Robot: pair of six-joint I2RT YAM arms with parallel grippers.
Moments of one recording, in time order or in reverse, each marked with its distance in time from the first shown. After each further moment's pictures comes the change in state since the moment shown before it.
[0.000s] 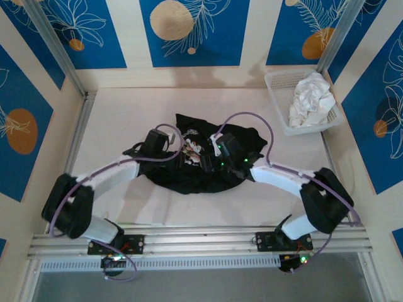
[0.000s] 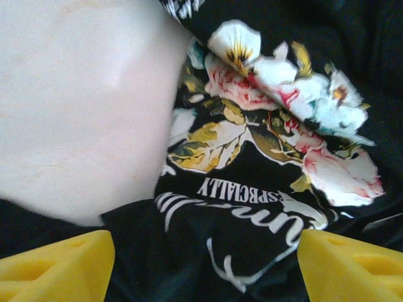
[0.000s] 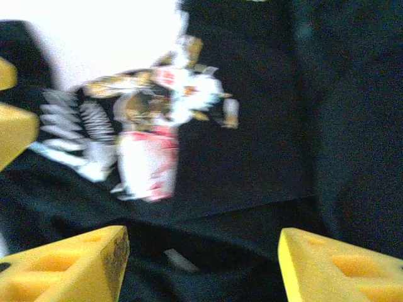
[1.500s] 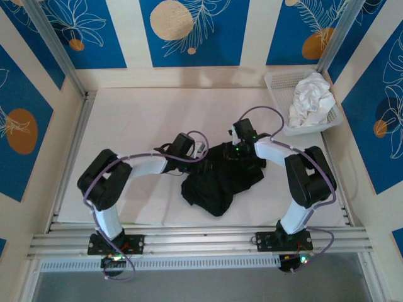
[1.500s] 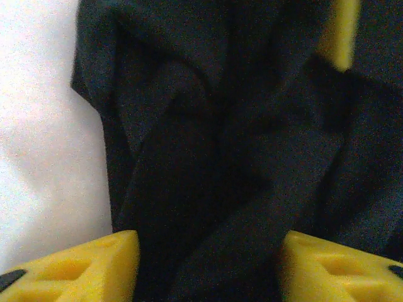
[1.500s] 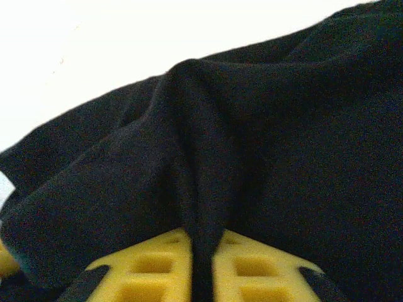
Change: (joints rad) left arm -0.146 0.344 0.136 0.187 0.338 -0.150; right arm -0.328 0.209 0.143 -0.203 -0.241 0.054
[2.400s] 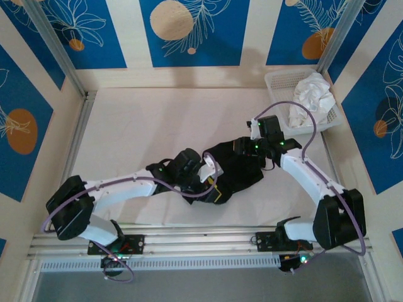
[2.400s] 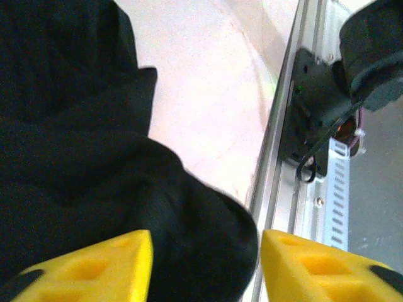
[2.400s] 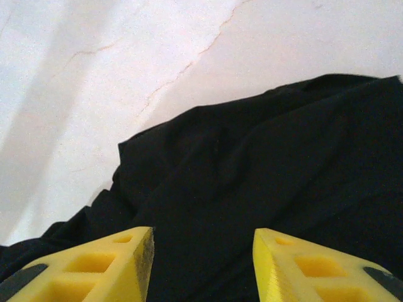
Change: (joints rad) left arm -0.261 -0.393 -0.106 -0.109 0.083 0.385; right arm -0.079 -0.385 -0.069 -0.110 -0.049 -0.057
